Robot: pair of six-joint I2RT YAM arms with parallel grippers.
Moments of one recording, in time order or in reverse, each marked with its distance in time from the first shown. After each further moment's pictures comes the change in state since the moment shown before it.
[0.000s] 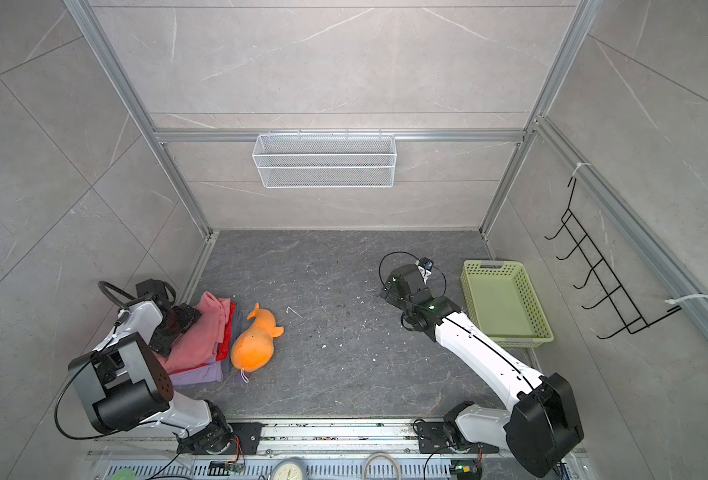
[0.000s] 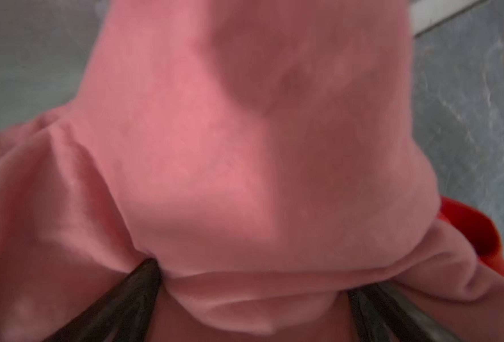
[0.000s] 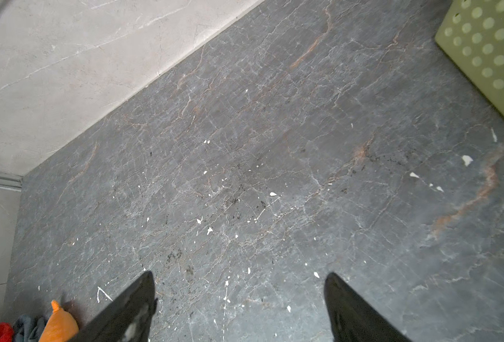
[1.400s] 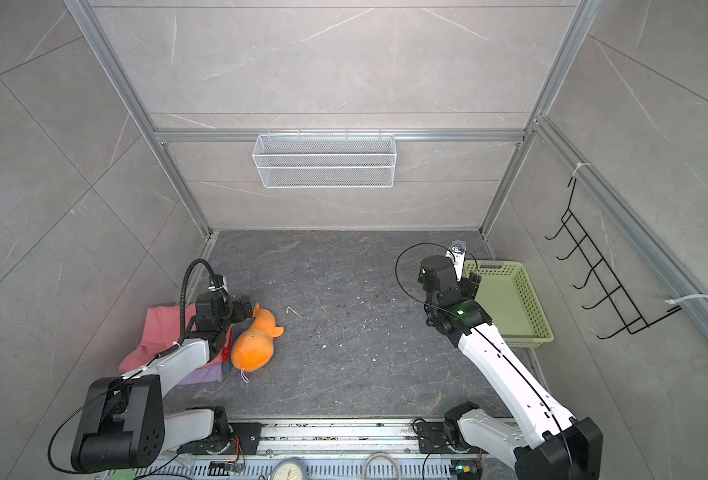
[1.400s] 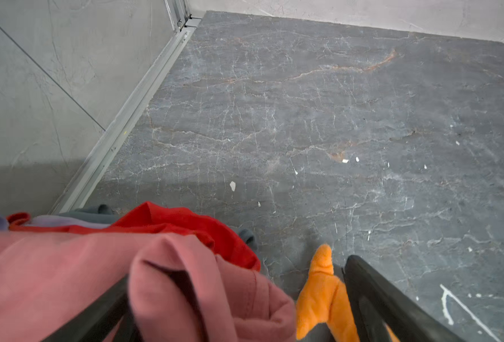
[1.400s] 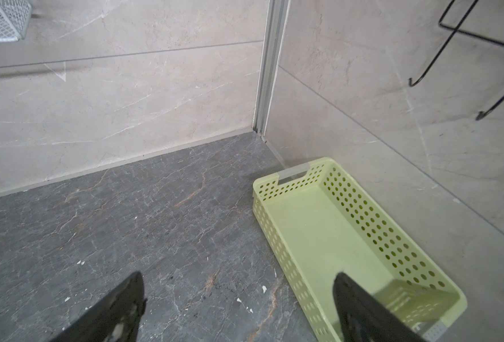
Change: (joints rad) left arm -0.517 -0.239 -0.515 0.978 -0.072 0.502; right arm -0.148 -0.158 0.023 0.055 0.431 -0.524
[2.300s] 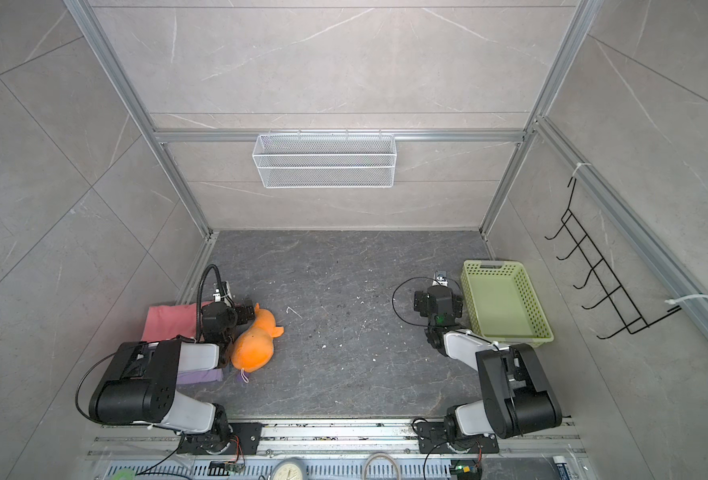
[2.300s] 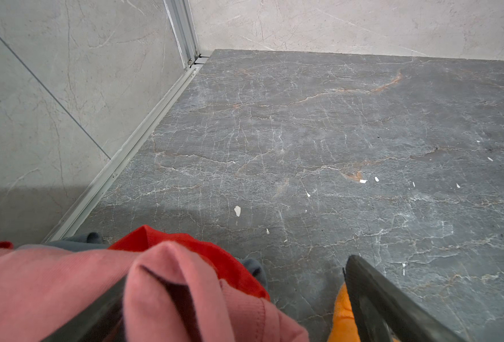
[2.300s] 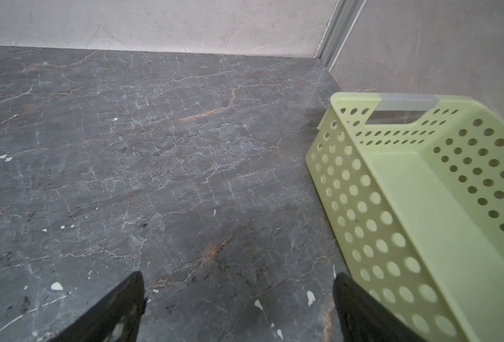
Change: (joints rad) left arm -0.002 0.229 -0.111 0.491 -0.037 0.058; right arm -0.201 0.336 -0.500 0.840 -0.372 -0.250
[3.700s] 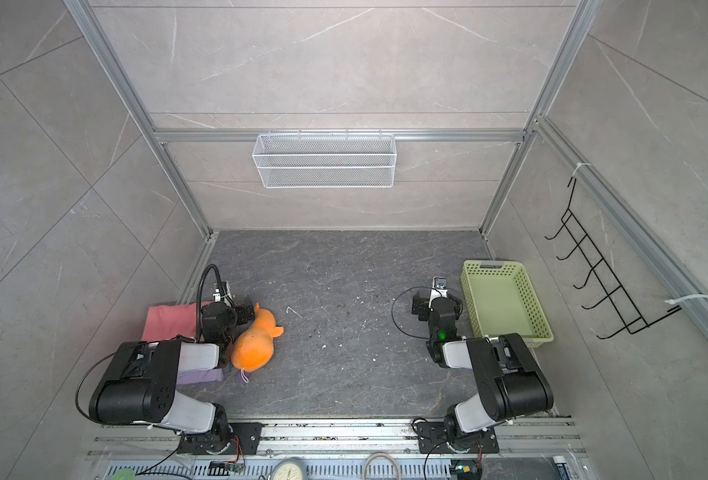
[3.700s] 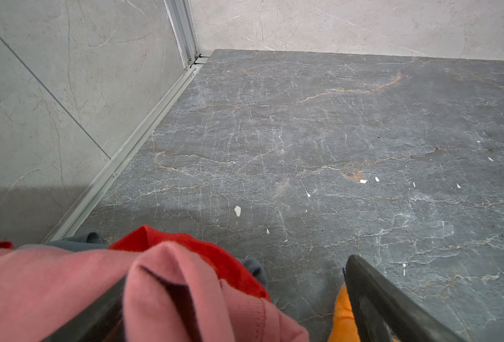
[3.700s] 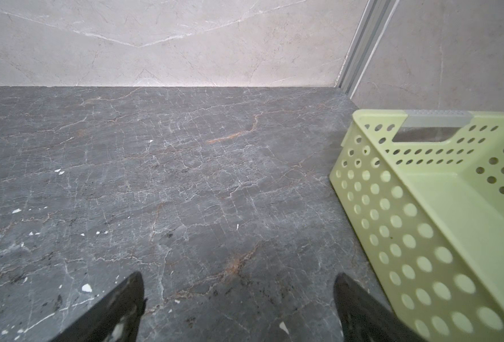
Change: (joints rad) left arm 0.001 0.001 0.000 0.000 0.000 0.000; right arm -0.017 0.084 -0.134 0.386 -0.104 -0.026
